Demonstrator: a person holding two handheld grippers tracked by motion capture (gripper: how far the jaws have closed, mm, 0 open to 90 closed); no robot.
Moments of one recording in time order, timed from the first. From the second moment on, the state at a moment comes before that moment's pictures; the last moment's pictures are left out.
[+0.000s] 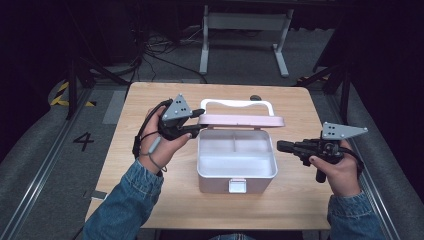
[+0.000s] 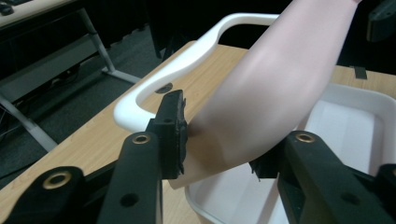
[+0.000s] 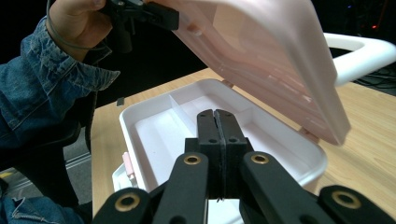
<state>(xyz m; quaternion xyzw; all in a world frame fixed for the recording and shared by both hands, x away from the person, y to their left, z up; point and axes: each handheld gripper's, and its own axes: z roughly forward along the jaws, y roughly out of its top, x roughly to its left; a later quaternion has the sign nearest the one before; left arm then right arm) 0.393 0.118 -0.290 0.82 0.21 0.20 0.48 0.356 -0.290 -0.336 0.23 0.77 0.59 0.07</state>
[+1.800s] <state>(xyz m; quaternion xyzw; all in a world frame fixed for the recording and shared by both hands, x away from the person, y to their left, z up) 0.520 0.107 -0.309 0.78 0.37 0.15 0.49 0.339 -0.329 -0.339 0.29 0.74 0.59 0.09</state>
